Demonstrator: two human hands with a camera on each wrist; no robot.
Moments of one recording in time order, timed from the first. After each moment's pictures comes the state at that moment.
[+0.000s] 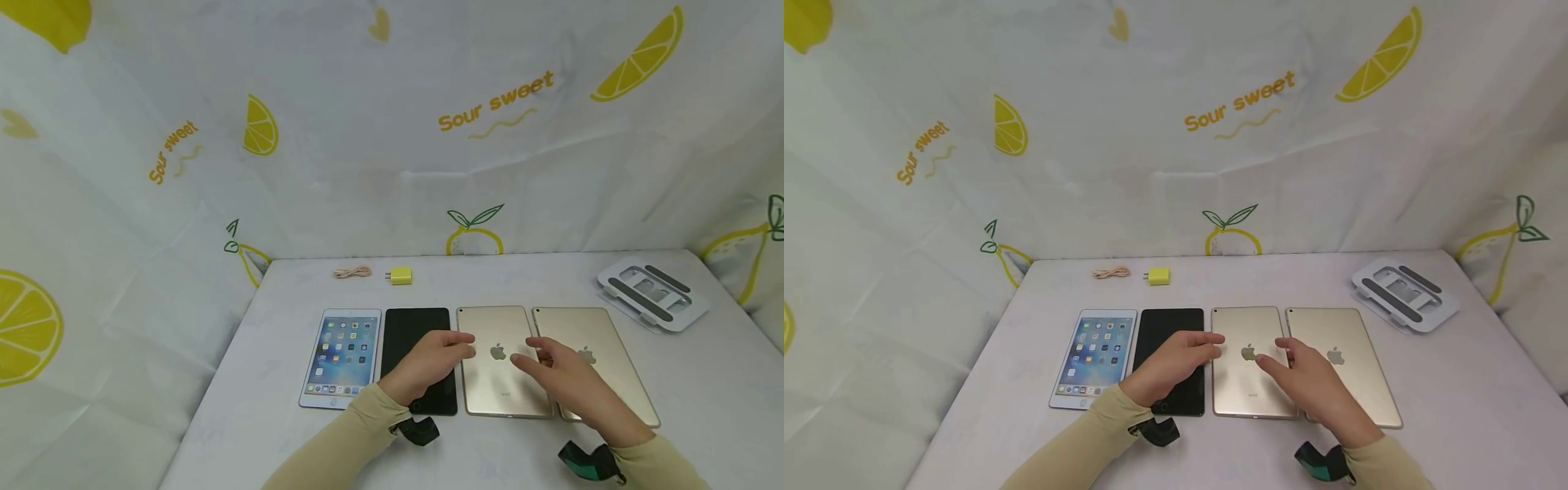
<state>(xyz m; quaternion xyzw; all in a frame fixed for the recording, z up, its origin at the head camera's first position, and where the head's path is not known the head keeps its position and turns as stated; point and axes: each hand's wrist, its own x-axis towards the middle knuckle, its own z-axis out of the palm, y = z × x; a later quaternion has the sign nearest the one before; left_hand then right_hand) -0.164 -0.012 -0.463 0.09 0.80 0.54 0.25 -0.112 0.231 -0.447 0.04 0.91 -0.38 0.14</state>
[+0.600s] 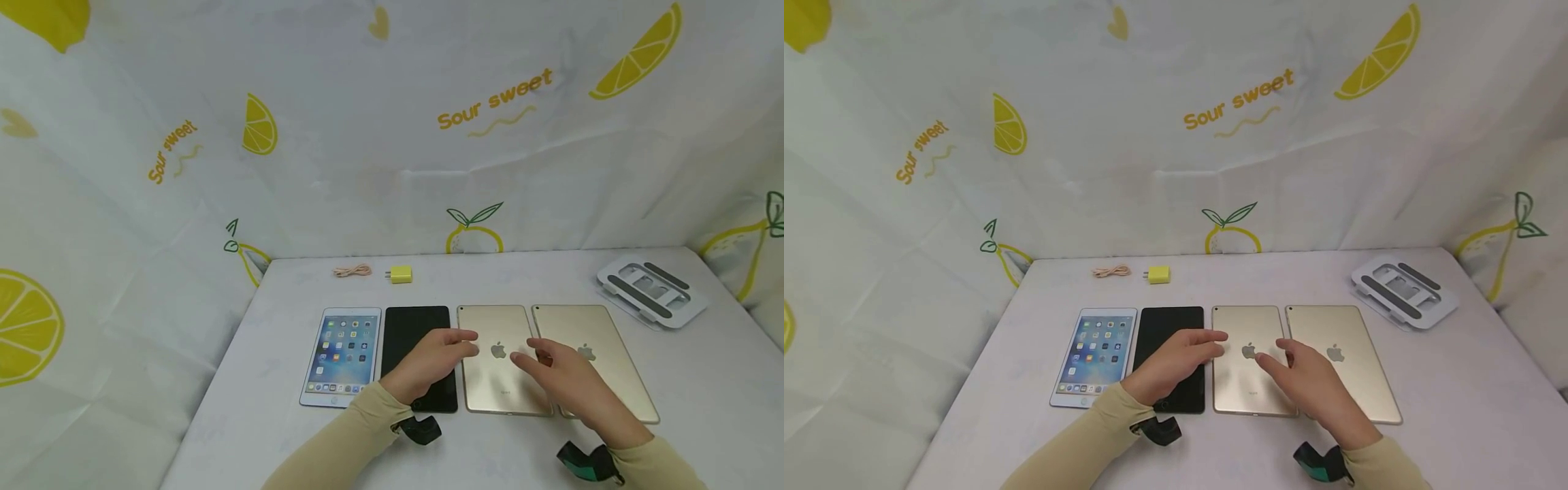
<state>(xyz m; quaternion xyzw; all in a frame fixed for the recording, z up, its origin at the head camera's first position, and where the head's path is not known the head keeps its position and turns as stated) -0.162 -0.009 -0.462 0.09 0.78 0.56 0.27 -0.108 0.227 -0.451 0.06 0.92 -0.37 0.13</state>
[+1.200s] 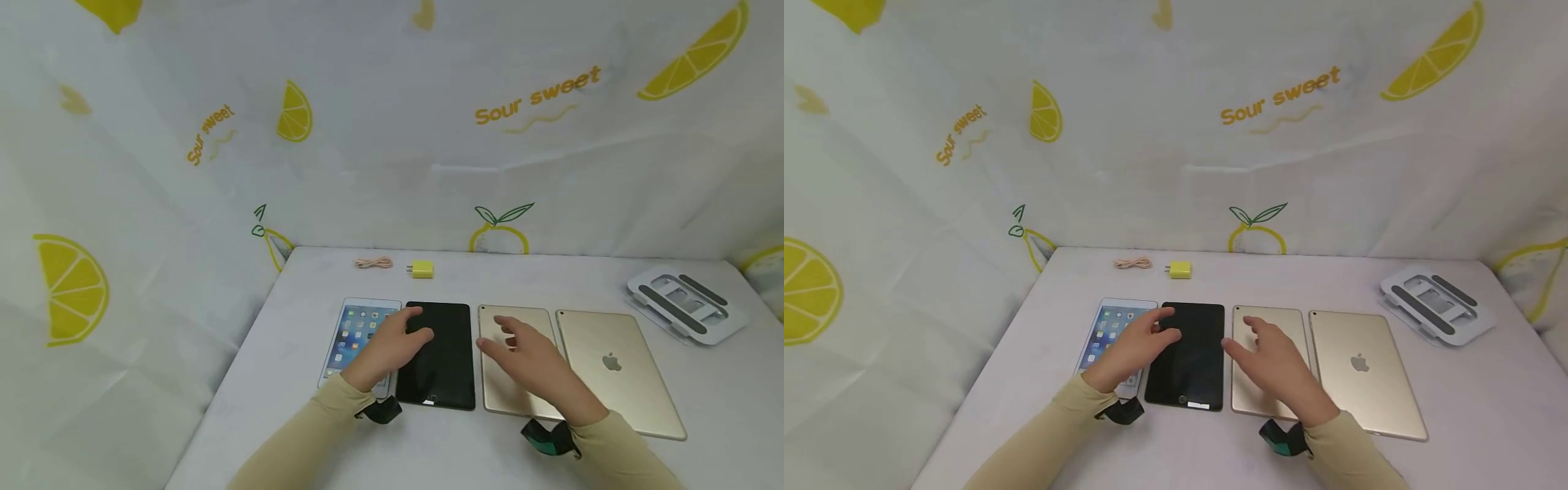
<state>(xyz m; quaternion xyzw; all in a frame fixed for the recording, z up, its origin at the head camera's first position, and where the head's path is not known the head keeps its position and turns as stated) -0.176 -0.096 -0.444 0.05 0.86 0.47 0.17 -0.137 0.159 -0.432 -0.02 0.92 -0.38 0.13</state>
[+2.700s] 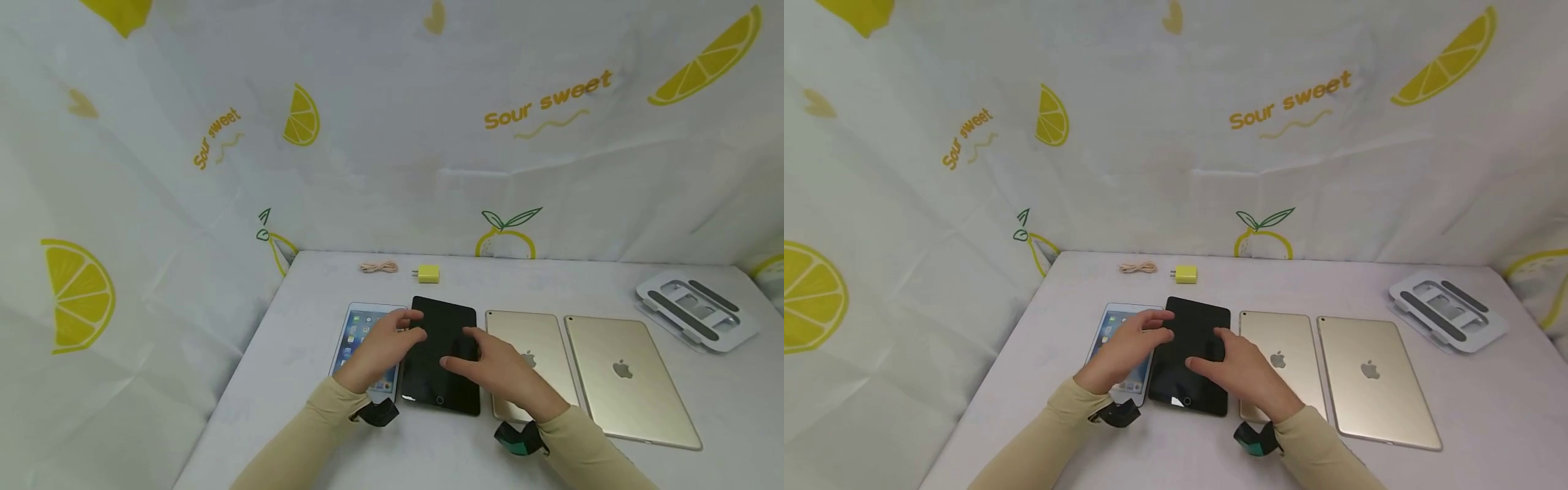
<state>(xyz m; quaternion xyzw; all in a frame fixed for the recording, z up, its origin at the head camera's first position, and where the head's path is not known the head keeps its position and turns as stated) -0.178 -0.123 -0.437 0.04 0.82 0.54 0.17 -0.149 0.104 -0.444 -0.03 0.90 -0.39 0.16</state>
